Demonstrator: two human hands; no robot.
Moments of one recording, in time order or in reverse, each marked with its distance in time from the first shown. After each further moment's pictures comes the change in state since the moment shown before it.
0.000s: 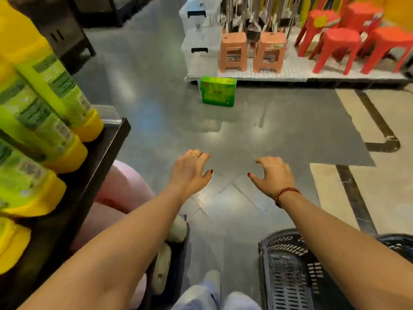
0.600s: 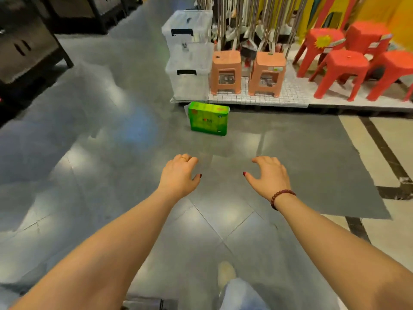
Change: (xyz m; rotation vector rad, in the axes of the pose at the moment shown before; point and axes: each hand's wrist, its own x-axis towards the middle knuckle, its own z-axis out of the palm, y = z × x) left_hand 0.394 -0.077 0.030 0.056 -0.063 -0.048; right_hand 0.390 0.058 -0.031 0.120 0.062 0.021
